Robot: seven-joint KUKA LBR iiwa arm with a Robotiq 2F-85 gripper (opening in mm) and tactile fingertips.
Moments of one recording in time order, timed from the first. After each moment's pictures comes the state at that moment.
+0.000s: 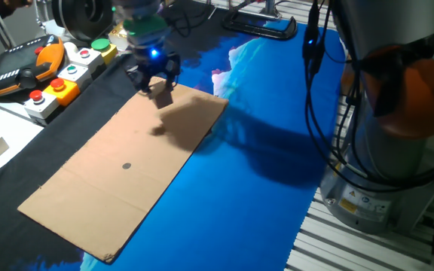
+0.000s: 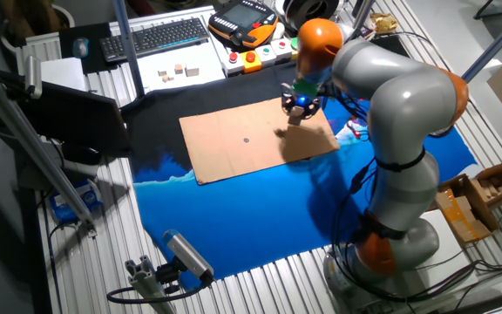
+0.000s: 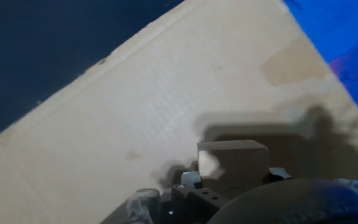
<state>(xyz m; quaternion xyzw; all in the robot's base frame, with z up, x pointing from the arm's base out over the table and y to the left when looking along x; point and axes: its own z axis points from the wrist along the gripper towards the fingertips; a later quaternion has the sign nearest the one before) 0.575 0.017 0.130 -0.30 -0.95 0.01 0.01</state>
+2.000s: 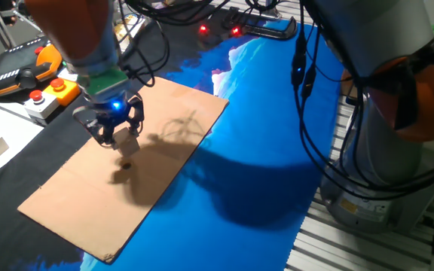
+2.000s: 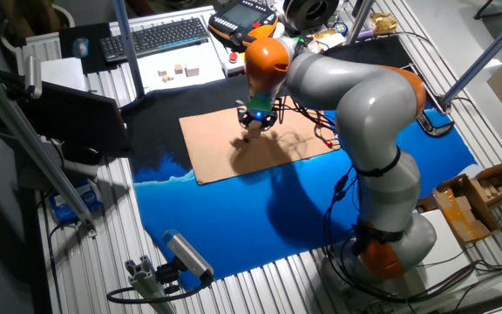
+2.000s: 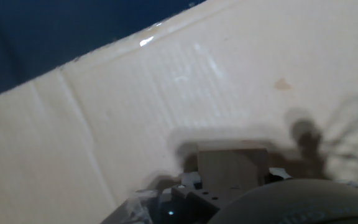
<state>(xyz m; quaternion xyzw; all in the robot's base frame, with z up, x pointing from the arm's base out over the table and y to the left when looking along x) 0.580 0.170 0.091 -0.20 -0.98 0.00 0.00</state>
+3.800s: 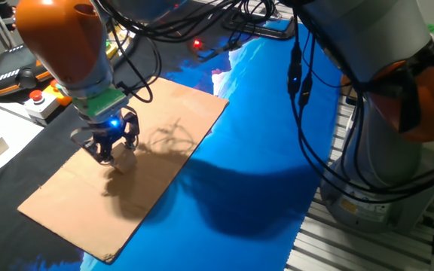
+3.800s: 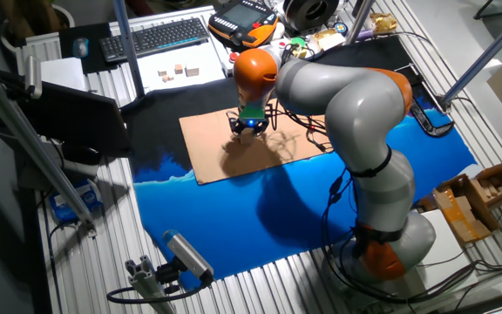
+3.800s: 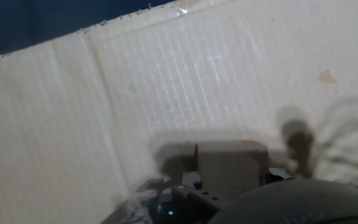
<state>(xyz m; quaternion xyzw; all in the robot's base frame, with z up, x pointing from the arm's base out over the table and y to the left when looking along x) 0.575 0.192 0.064 -0.15 -0.99 0.01 0.00</state>
